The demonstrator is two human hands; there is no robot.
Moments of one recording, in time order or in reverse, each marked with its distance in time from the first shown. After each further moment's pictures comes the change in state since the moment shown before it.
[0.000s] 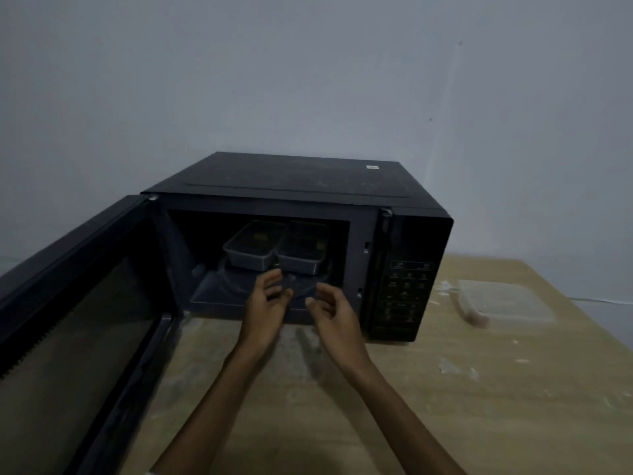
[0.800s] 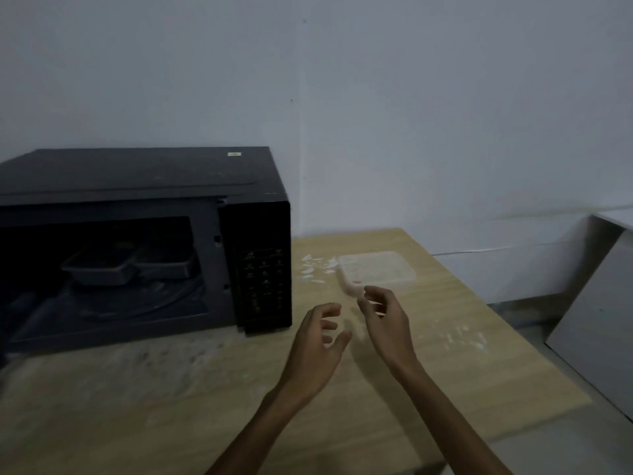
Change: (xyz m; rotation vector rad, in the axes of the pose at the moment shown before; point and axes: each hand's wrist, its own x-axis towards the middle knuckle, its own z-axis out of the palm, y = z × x) left_hand -0.135 0.034 0.228 0.102 -0.514 0.124; right_hand -0.040 0.065 -0.262 -0.201 0.480 0.035
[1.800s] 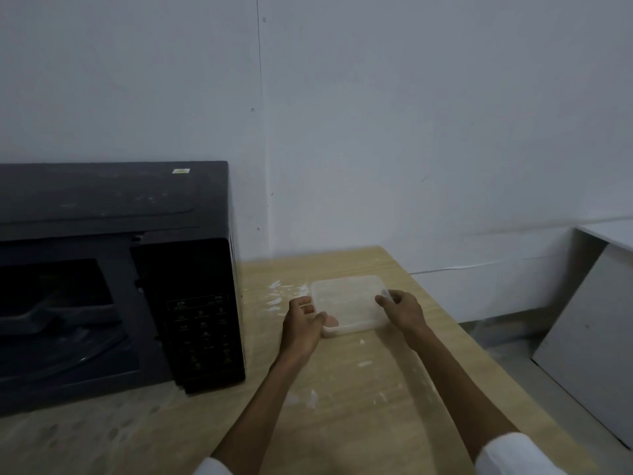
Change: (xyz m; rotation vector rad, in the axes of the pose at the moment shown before) left_hand 0.168 -0.034 0.076 -0.177 0.133 -0.366; right_hand 0.173 0.062 -0.063 -0.161 0.009 0.263
